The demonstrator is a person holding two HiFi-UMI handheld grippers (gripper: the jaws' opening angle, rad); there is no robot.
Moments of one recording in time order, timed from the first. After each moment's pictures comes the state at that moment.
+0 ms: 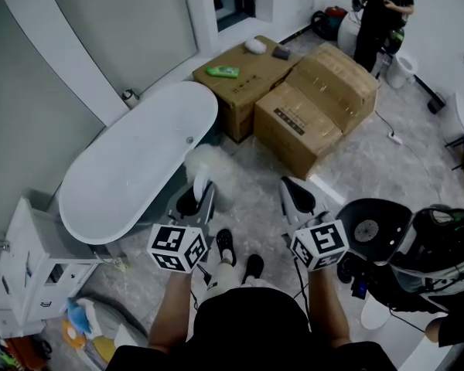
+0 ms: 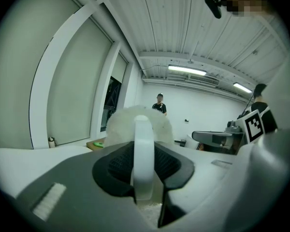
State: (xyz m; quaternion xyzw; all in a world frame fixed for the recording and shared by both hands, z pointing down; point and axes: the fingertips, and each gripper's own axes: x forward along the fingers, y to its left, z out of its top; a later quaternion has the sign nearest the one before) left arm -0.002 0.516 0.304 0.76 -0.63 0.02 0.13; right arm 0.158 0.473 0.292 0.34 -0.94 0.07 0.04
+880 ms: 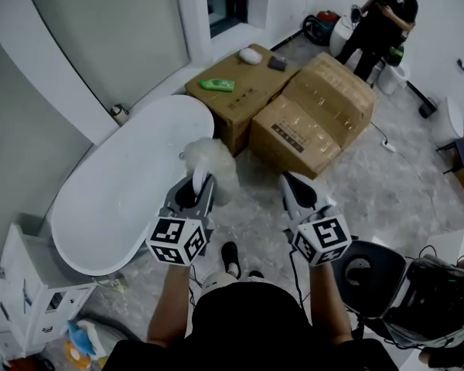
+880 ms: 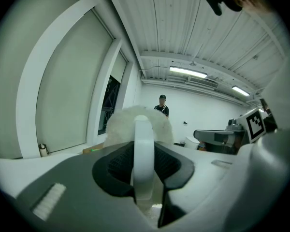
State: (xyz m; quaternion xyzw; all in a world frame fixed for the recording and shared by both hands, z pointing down) left arm -0.095 0.393 0.292 0.78 -0.61 0.01 0.13; right arm 0.069 0.363 0.272 0.37 -0.93 0.06 0.05
